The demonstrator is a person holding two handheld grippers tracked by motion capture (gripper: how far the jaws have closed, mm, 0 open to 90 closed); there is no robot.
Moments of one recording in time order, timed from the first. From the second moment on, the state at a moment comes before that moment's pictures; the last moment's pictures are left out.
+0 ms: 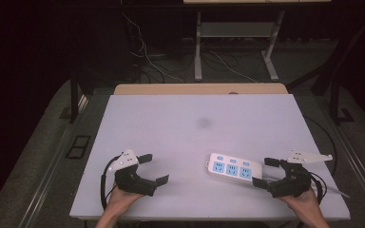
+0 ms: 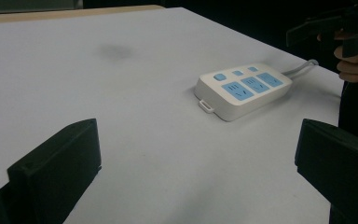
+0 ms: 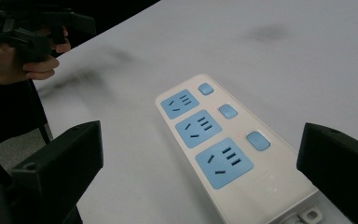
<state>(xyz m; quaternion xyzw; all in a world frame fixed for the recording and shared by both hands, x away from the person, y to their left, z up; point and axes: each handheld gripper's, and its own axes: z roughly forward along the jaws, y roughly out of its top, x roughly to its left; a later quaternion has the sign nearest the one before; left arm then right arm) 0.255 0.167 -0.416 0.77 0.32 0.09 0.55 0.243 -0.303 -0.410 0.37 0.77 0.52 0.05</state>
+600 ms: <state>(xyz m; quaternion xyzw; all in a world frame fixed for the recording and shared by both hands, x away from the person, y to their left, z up) 0.257 0.166 -0.418 0.77 0.32 0.08 0.55 0.245 -0.300 -0.411 0.37 0.78 0.51 0.05</state>
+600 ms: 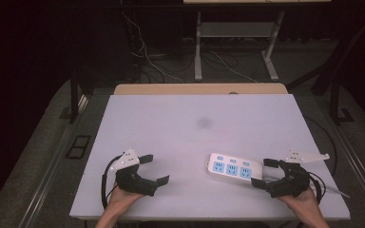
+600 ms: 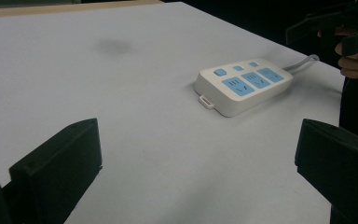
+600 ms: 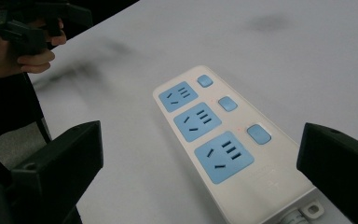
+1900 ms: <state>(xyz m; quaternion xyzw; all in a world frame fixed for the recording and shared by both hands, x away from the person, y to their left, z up) 0.257 0.169 -0.421 0.77 0.33 0.08 0.54 0.261 -0.306 -0.395 0.38 0.80 0.47 0.03</state>
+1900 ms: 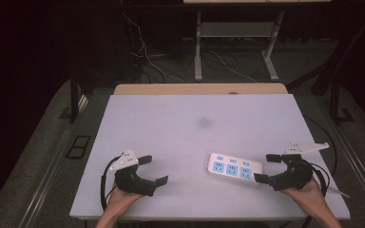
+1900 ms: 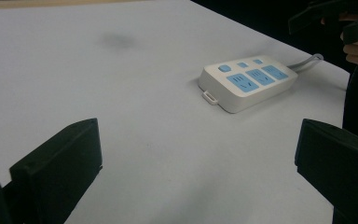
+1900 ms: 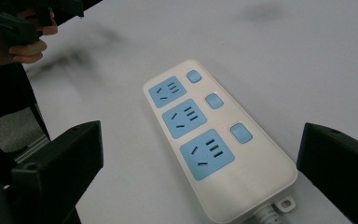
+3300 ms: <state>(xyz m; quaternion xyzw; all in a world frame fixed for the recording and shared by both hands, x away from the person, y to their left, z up) 0.258 0.170 -0.422 0.77 0.33 0.08 0.54 0.304 -0.290 -0.380 0.33 0.88 0.35 0.01</state>
